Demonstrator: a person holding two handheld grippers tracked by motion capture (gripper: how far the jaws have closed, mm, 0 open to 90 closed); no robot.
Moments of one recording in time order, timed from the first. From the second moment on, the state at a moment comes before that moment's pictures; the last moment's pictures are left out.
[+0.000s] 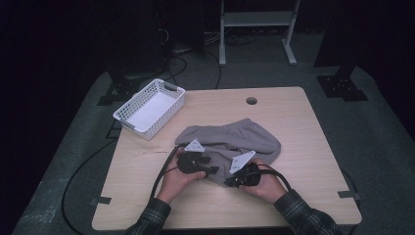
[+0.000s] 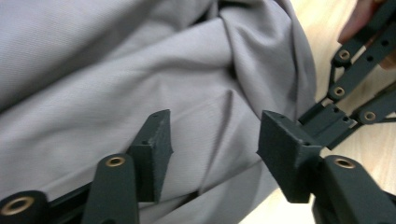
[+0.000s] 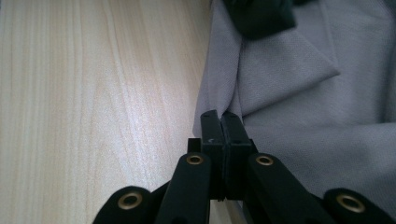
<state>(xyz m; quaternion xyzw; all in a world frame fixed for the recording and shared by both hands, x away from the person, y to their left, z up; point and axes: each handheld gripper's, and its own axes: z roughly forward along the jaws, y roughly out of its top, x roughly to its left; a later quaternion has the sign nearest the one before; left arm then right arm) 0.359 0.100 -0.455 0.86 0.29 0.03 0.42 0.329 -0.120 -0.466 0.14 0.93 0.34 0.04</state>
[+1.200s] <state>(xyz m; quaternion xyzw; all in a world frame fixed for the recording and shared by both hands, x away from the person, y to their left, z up) 0.372 0.108 -0.462 0.85 0.31 0.02 0.42 0.348 -0.141 -0.458 0.18 0.93 0.31 0.10</state>
